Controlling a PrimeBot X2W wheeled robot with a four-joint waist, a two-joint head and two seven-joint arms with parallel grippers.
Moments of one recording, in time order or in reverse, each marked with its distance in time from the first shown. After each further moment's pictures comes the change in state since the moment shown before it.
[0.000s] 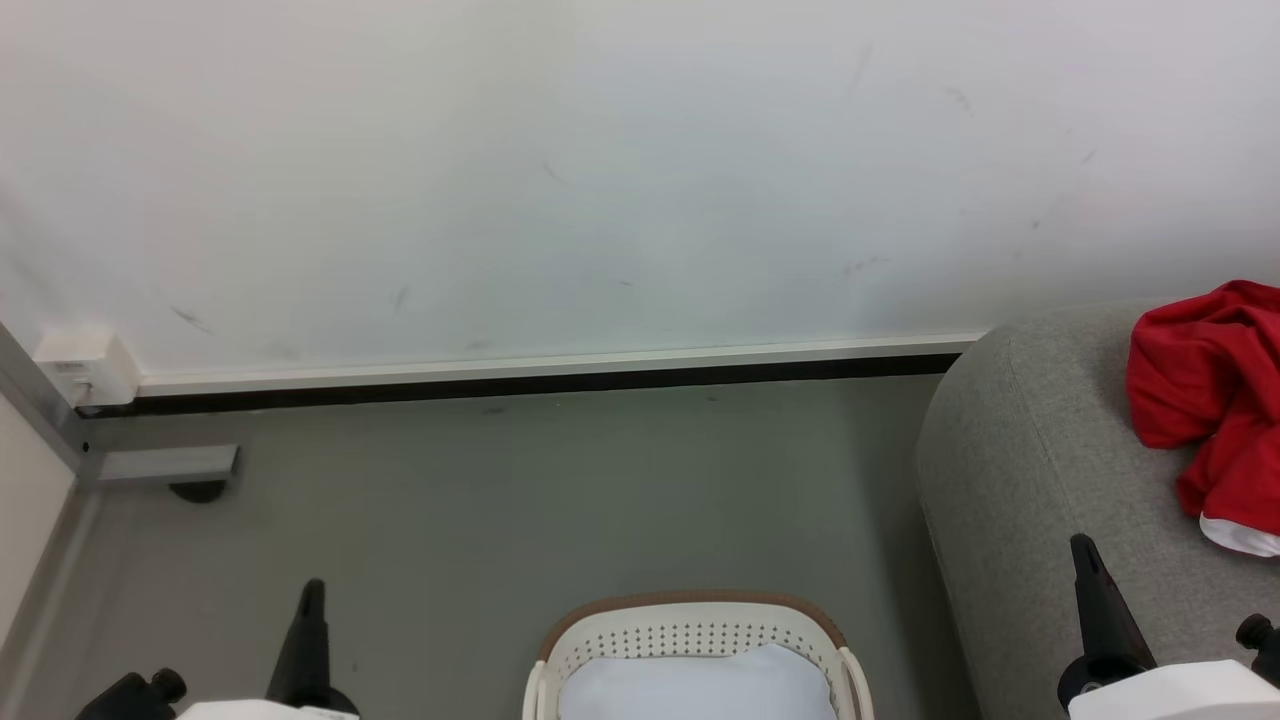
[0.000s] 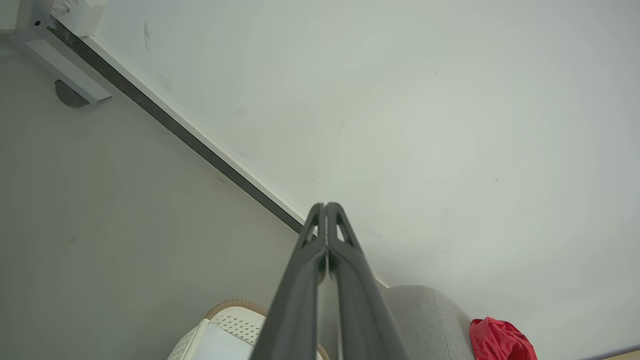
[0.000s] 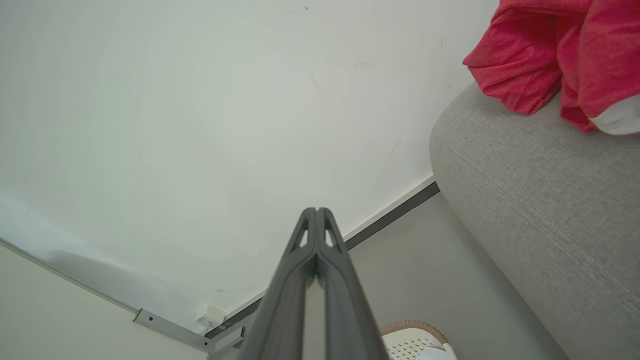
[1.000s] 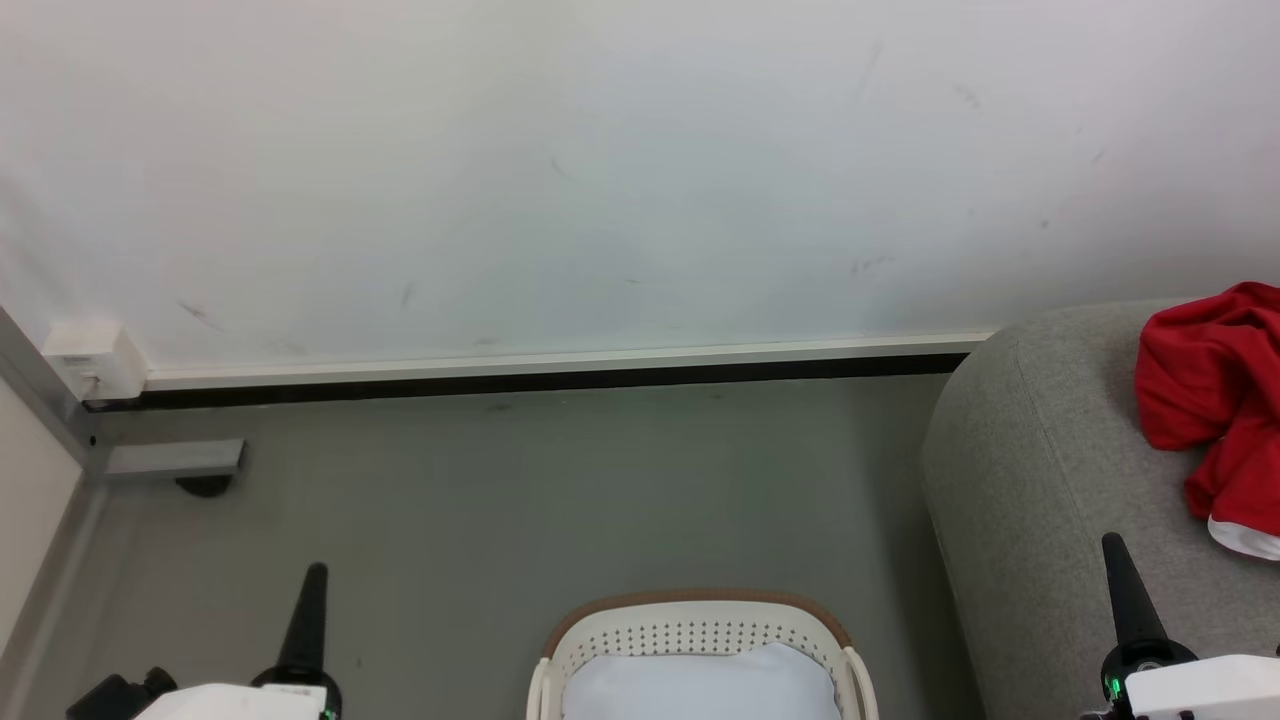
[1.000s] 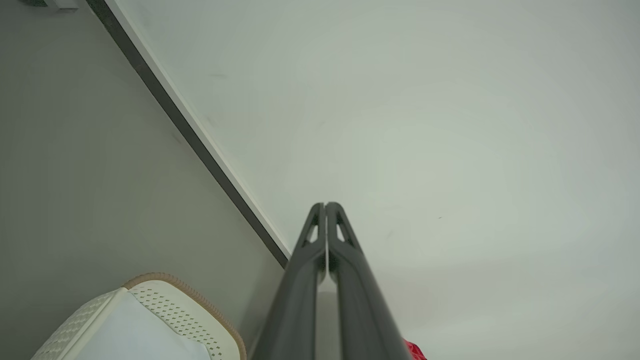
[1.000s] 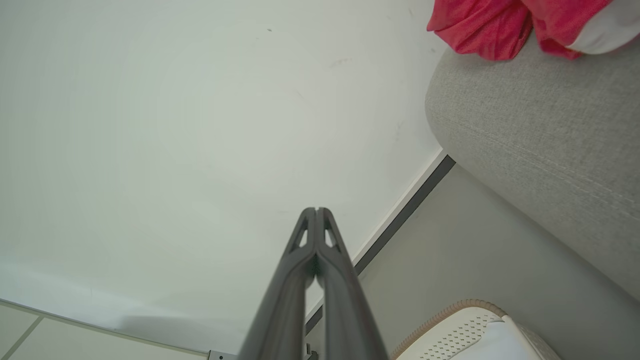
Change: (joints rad) left arm -0.032 0.000 0.014 0.010 -0.335 -0.009 0.086; right arm -0.005 0.019 -0.079 -0.002 0.289 0.000 0.080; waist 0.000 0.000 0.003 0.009
